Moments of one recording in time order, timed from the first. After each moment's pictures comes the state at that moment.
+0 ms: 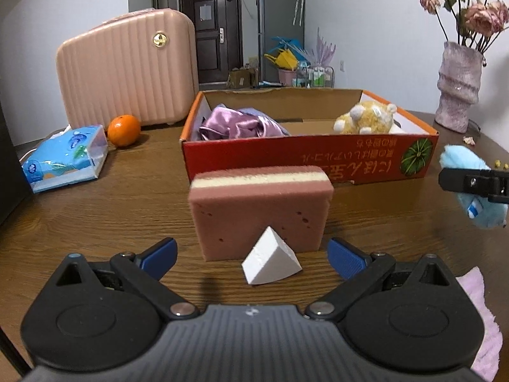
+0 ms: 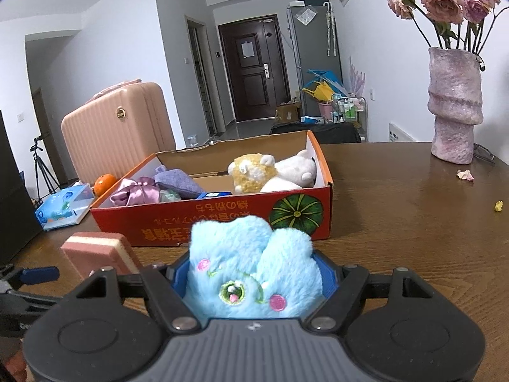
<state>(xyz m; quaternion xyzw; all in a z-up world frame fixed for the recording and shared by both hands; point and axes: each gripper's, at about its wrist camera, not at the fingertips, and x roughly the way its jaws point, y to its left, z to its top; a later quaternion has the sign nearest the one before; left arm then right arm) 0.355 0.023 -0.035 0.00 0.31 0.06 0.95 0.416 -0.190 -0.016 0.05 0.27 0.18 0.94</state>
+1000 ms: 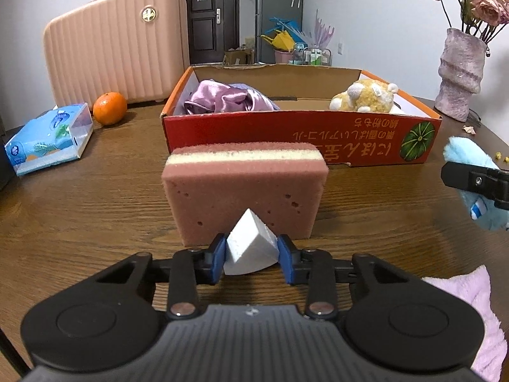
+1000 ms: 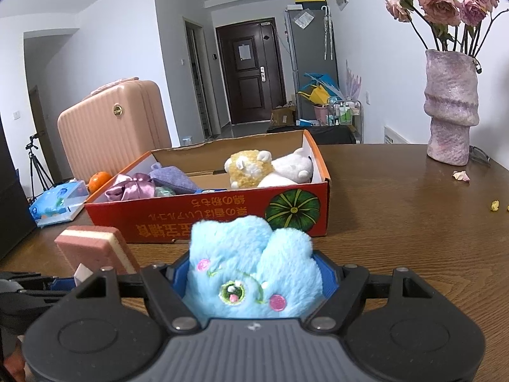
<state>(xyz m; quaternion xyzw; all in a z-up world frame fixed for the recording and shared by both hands) 0.369 0.019 -0.047 -0.01 0.35 0.05 0.94 0.413 -0.187 -0.021 0.04 0.26 0.17 0.95</state>
